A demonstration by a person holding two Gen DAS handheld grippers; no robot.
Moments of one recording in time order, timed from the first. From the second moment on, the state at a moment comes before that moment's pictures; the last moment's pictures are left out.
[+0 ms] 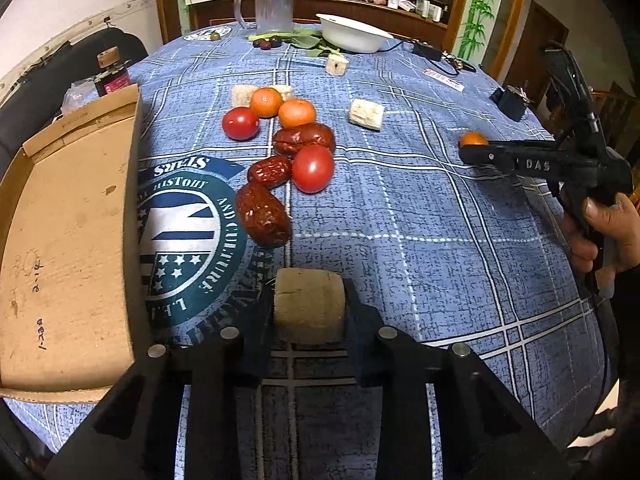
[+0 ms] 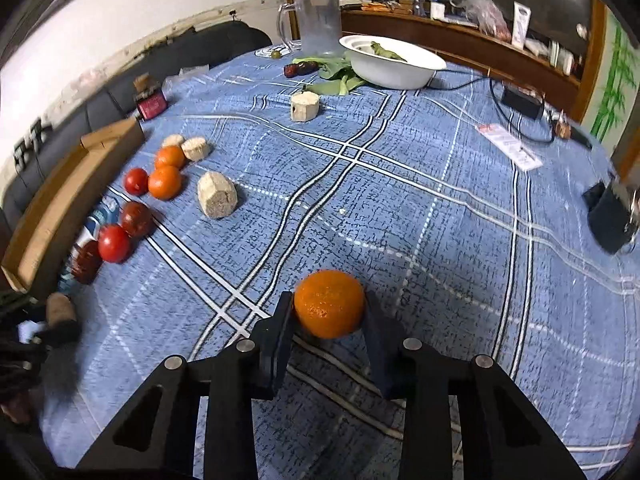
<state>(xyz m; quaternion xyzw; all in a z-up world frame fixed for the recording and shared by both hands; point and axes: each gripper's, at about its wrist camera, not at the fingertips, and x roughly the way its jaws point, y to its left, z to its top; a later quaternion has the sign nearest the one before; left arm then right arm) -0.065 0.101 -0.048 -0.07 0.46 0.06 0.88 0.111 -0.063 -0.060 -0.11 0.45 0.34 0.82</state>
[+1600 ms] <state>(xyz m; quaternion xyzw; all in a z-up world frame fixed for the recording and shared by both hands) -0.151 0.230 0.011 -0.11 0.38 0.19 0.90 -0.050 0.122 0.007 -0.13 0.39 0.58 0.71</state>
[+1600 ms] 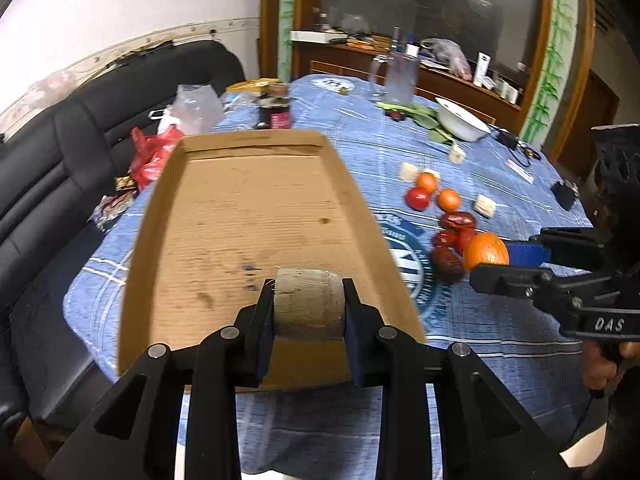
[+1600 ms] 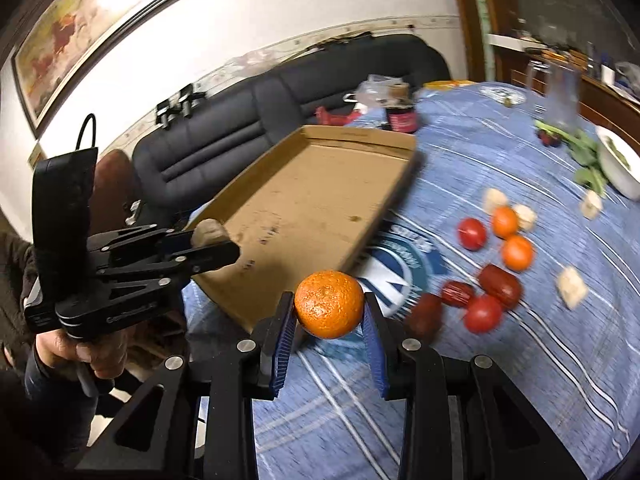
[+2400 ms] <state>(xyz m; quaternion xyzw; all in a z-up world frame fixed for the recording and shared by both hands) -0.155 0.279 -0.027 -0.14 0.43 0.21 0.87 -0.088 0.226 -0.048 -0.24 0.43 0.60 0.63</state>
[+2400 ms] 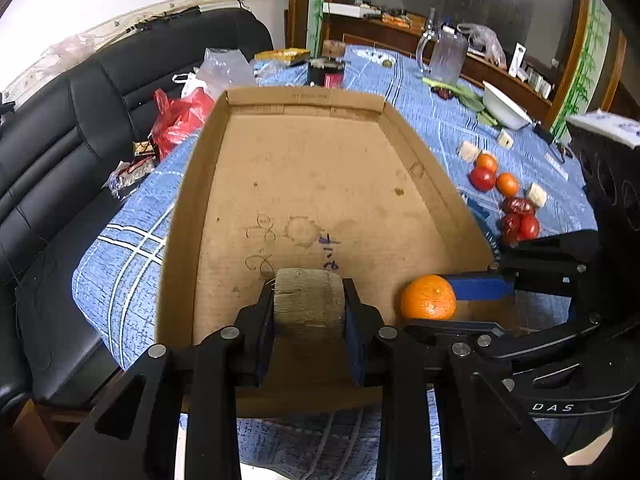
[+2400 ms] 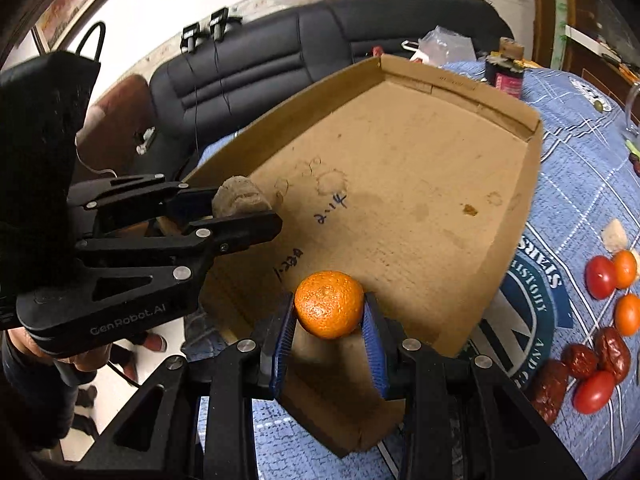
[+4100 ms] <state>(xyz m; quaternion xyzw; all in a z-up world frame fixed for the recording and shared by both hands) -0.087 0.143 0.002 -0.10 0.43 0.10 0.89 0.011 0.009 -0.021 -0.09 0.42 0.46 0.77</state>
